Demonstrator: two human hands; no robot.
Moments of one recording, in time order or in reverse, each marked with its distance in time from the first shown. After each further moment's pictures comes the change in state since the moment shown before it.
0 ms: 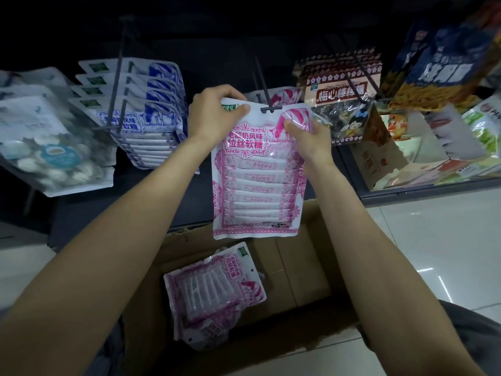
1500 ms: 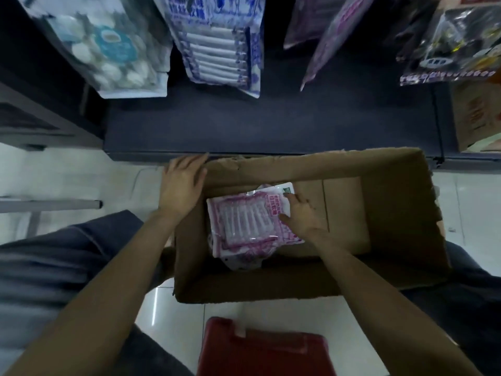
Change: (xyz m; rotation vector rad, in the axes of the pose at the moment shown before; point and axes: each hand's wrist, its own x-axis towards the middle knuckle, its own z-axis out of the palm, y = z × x) left_hand -0.233 -0.225 -0.042 0.533 -0.166 -0.146; right_hand -0.116 0.265 0.027 -1.232 -0.690 0.044
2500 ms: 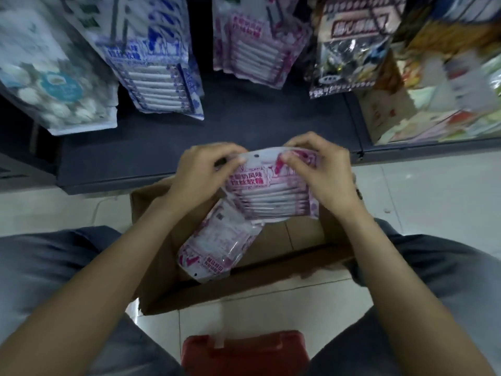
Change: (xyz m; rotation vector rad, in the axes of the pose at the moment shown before) left_hand 0.019 0.167 -0.076 -0.536 0.053 0.467; right_hand -0.146 -0.012 -0.184 0.450 0.717 -0.442
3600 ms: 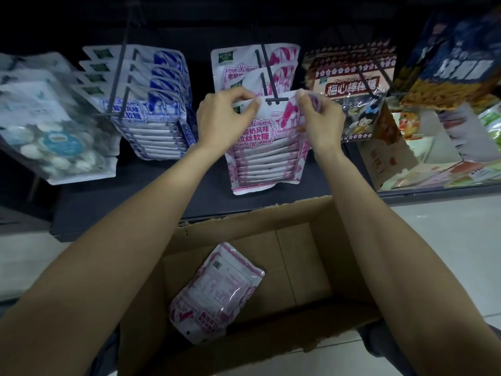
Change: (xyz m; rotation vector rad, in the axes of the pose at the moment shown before) left_hand 0.180 -0.010 0.007 0.105 0.296 -0.159; right_hand 0.180 0.040 0.000 0.241 0.345 0.252
